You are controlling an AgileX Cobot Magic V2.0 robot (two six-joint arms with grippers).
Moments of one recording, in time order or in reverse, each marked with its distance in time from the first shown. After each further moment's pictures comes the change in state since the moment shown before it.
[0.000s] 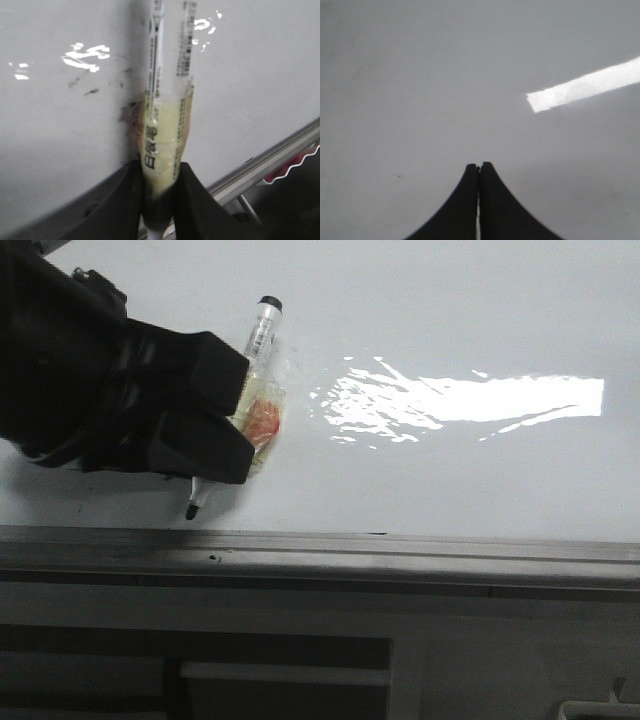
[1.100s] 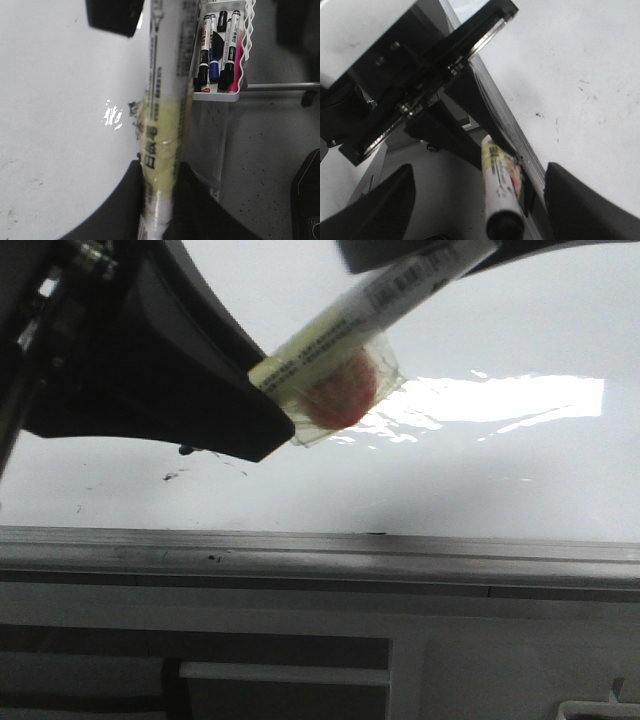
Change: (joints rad) left arm -0.169 -0.156 -0.081 0.439 0.241 0.442; right arm 0.462 0.591 -0.206 0.717 0.014 -0.894
